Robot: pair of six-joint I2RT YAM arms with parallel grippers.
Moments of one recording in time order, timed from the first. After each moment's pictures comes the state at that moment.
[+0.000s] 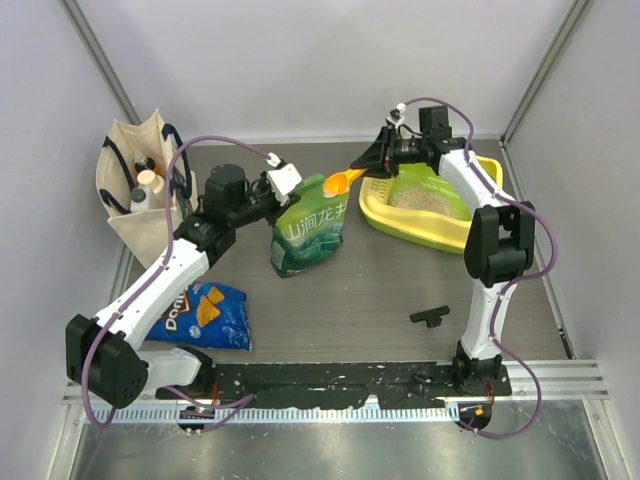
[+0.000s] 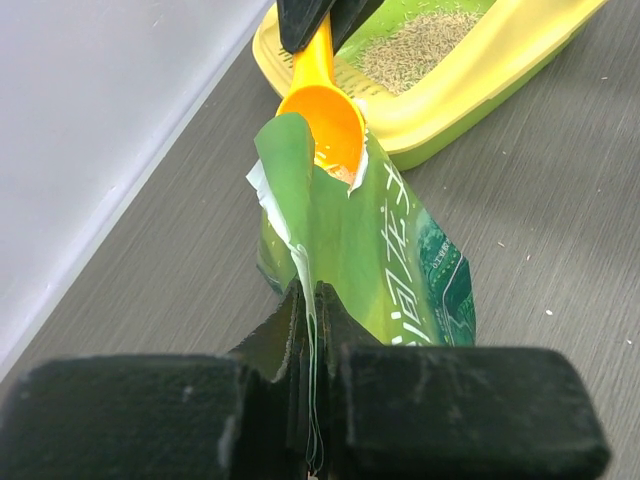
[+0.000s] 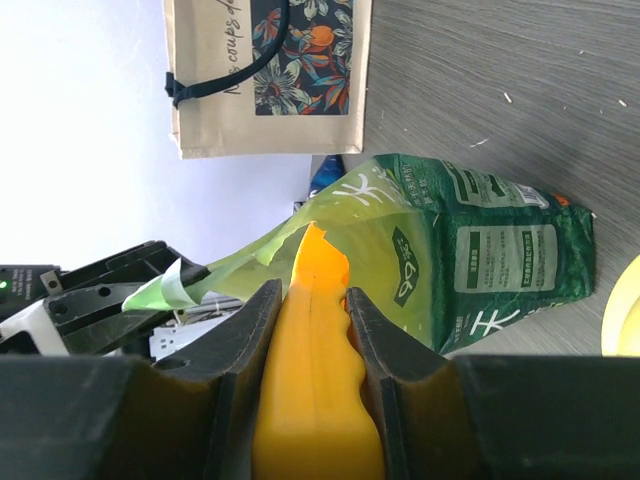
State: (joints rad) left arm -0.47 1.25 1.08 -0.11 0.43 0.42; right arm 0.16 2.03 1.77 -0.42 -1.06 0.71
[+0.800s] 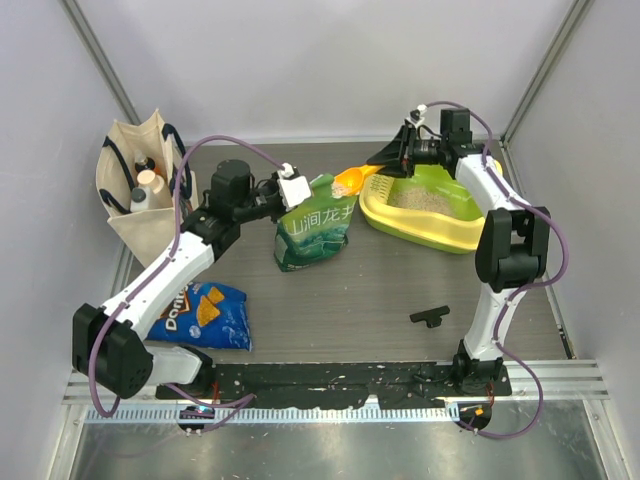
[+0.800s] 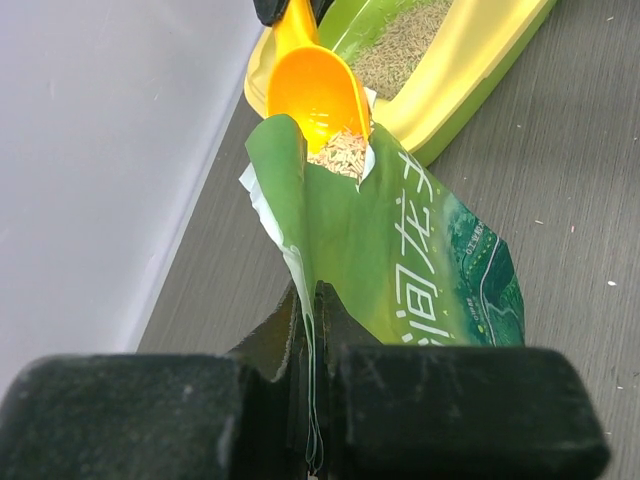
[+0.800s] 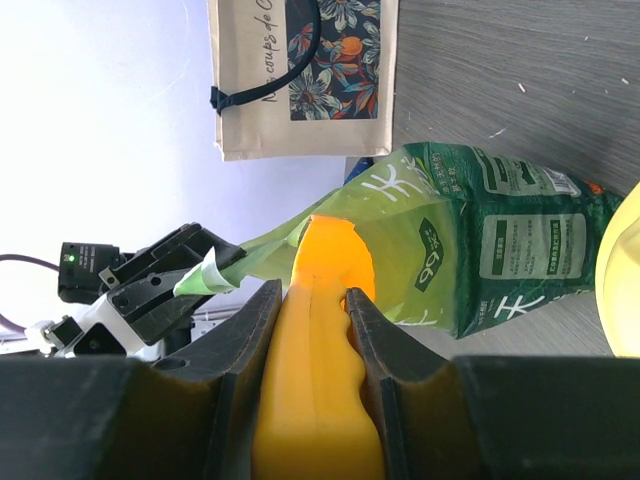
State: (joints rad) left arm -0.47 1.31 1.12 -0.10 0.54 0.68; right arm 0.06 1.96 1.68 -0.34 -1.15 0.81
